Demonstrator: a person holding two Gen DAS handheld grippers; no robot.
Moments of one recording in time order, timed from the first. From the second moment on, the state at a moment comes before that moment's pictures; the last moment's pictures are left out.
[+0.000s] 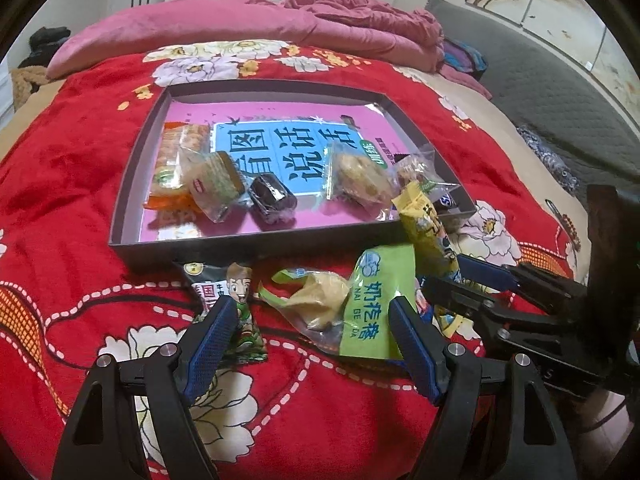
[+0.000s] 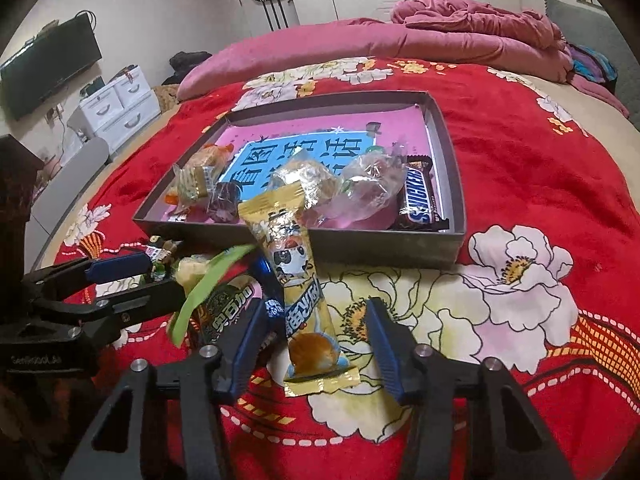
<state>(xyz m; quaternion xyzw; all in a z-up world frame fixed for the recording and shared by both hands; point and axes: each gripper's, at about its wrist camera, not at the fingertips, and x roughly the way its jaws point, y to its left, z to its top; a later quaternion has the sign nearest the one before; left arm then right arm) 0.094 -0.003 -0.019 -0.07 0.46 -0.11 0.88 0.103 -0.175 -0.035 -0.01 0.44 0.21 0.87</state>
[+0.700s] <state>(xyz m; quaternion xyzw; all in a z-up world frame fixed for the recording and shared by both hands) 0.106 -0.004 -0.031 -0.10 0.48 -0.13 0.86 0.115 -0.183 -0.039 0.02 0.45 0.20 0.87</state>
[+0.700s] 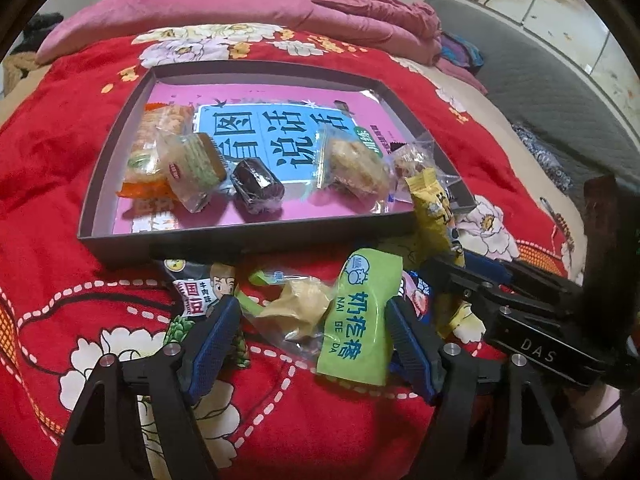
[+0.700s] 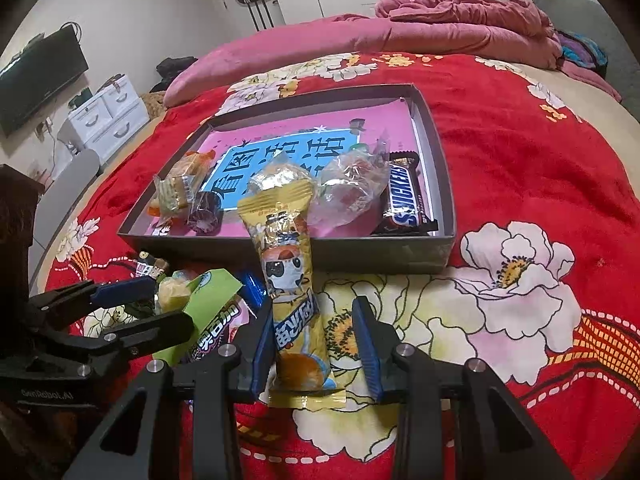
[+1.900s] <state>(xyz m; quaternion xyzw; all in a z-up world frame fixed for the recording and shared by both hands) 0.121 -0.004 -0.041 -0.11 0.50 -0.13 0.85 0.120 -0.178 -0.043 0.02 0.45 0.19 0.87</state>
